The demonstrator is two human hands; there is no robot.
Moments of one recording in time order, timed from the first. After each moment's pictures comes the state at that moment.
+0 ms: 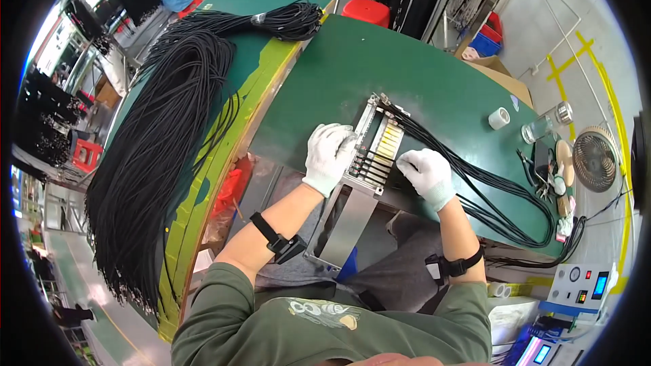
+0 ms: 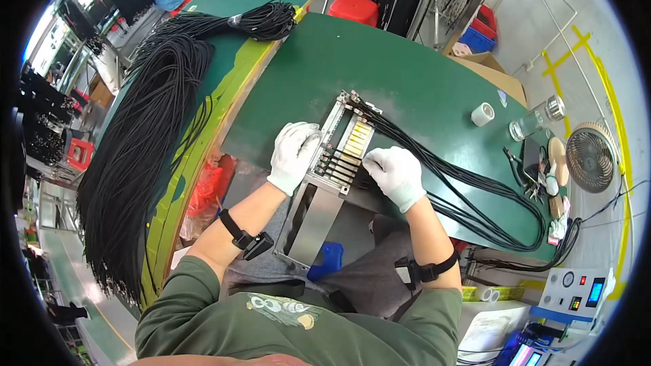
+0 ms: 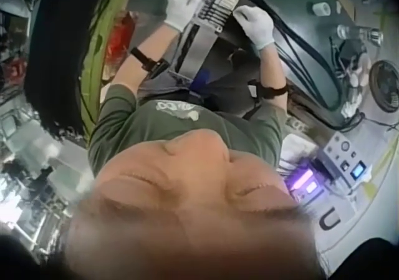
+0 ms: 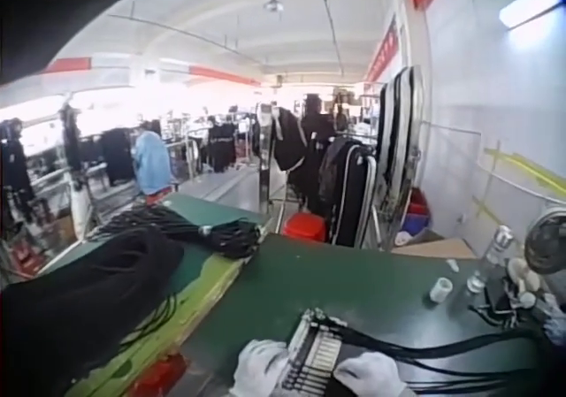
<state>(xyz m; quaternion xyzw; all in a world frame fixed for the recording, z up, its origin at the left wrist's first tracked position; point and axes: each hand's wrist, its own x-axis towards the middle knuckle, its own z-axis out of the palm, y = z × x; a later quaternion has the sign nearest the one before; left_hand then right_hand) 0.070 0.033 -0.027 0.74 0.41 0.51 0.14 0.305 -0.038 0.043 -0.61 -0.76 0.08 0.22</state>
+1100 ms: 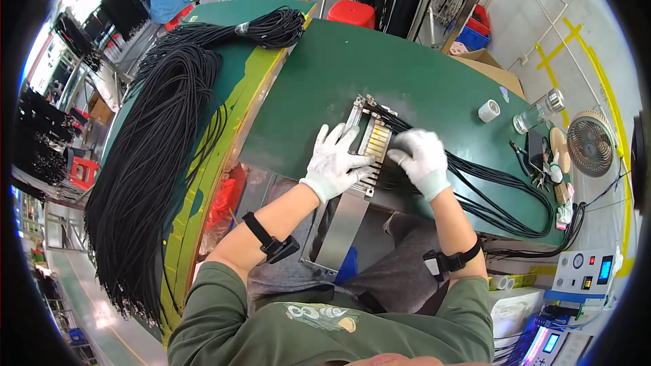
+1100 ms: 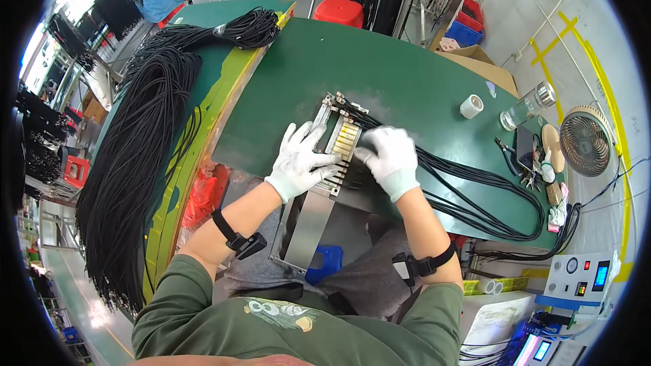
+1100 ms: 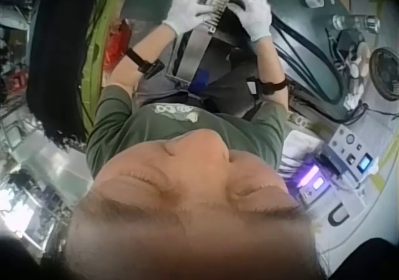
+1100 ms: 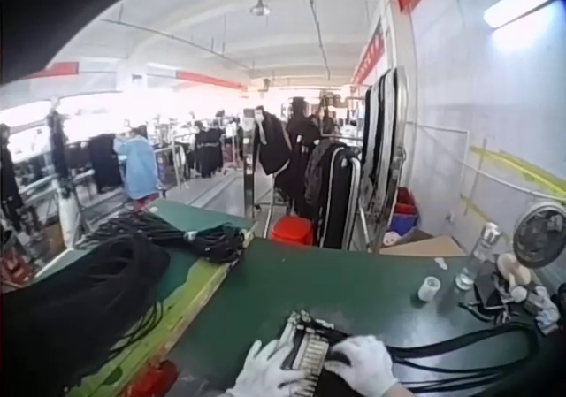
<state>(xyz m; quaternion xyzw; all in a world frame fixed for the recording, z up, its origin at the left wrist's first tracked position) 0.078 0.022 -0.002 0.90 0.34 0.27 0.06 0.309 -0.018 0.031 -0.63 -0.74 0.01 0.23</state>
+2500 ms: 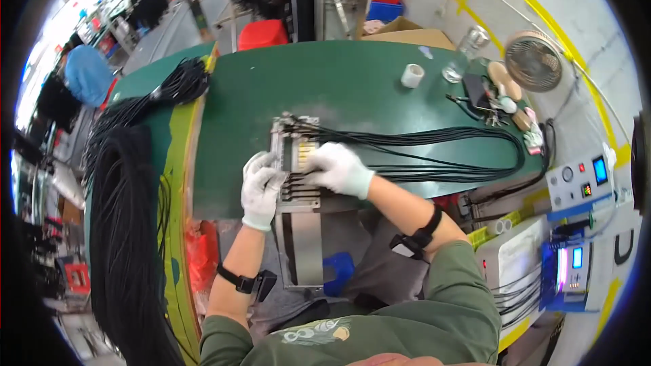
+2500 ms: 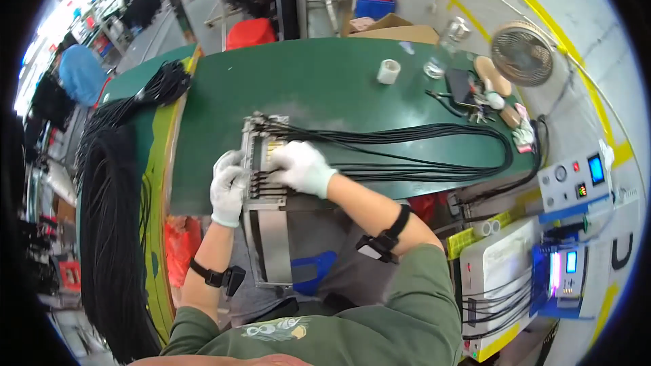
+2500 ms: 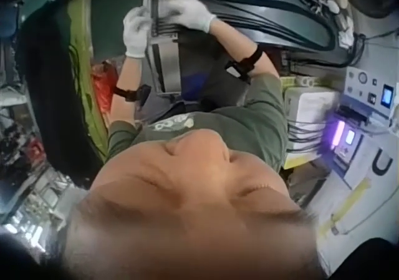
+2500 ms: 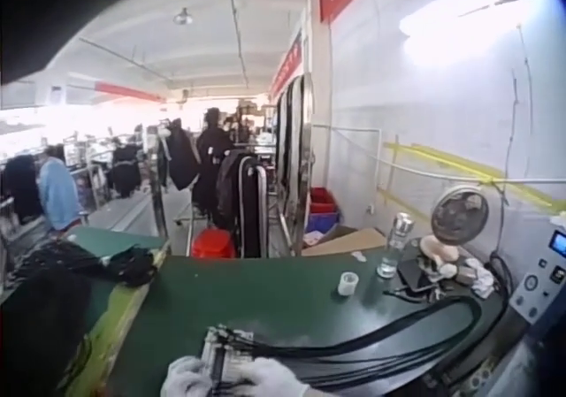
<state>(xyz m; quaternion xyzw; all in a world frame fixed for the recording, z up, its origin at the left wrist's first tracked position) 0.062 0.038 -0.028 0.76 0.31 0.48 0.31 0.288 -0.013 0.021 -0.52 -0.78 0.15 0.33</state>
